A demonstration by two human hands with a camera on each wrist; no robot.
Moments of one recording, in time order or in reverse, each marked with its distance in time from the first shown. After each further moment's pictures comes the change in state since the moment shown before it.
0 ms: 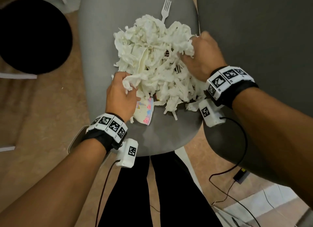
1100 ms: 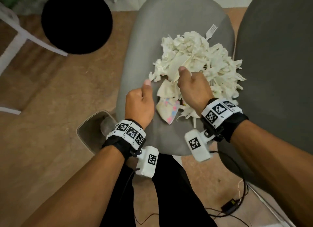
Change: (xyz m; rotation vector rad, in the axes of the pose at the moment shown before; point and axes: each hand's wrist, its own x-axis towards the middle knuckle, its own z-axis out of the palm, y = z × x) left_hand -0.057 -0.005 -0.042 -0.199 0.289 -0.118; right_hand -0.067 -0.121 0.043 0.517 -0.156 0.040
